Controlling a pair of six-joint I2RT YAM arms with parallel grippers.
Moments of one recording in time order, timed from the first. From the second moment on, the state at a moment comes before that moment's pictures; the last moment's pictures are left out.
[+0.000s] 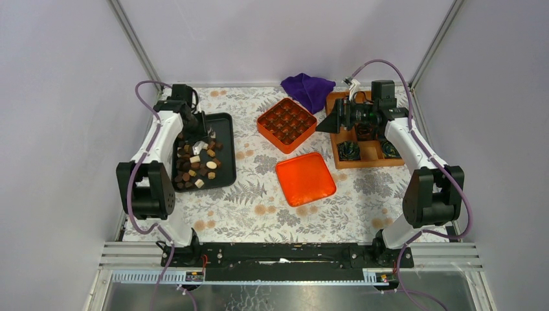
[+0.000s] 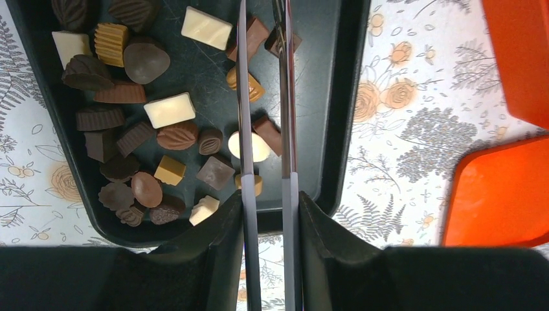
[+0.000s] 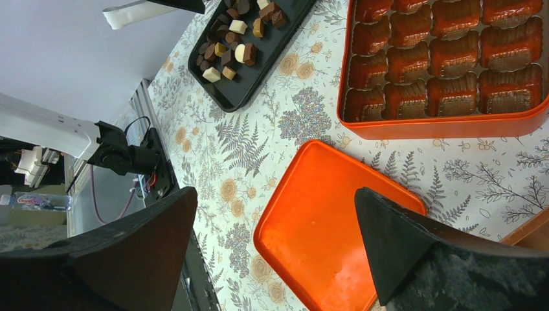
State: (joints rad) left arm 0.03 1.69 1.44 -0.92 0.12 -0.19; right arm 0.10 1.60 1.30 -0.41 -1.04 0.05
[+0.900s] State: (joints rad) left arm -0.32 1.71 1.54 -0.62 0.33 -0.49; right arm 0.10 1.61 1.30 -0.41 -1.04 0.03
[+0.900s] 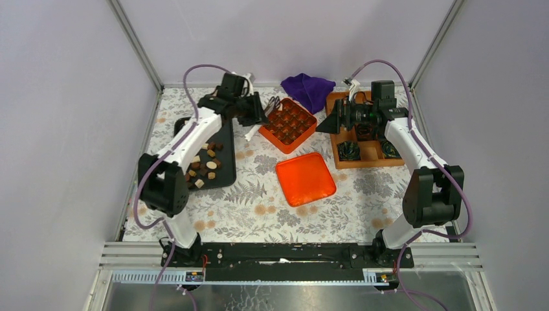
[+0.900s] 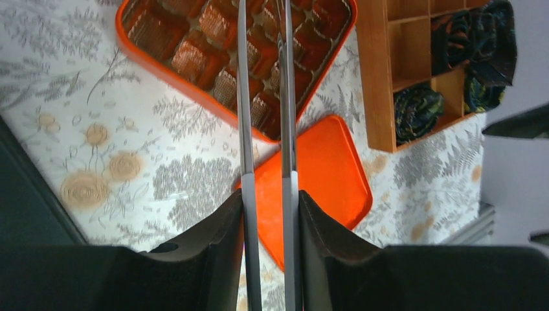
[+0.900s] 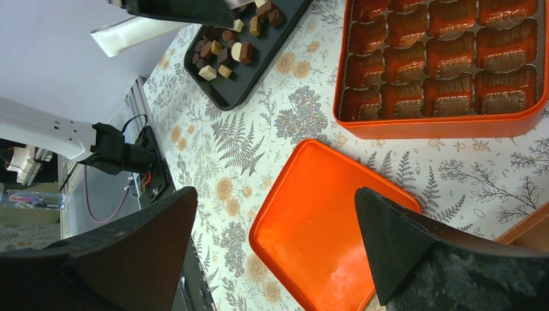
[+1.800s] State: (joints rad) left arm -0.42 2.12 1.92 -0.60 0.10 -0.34; right arm 0.10 1.61 1.30 -0.41 -1.03 0.02
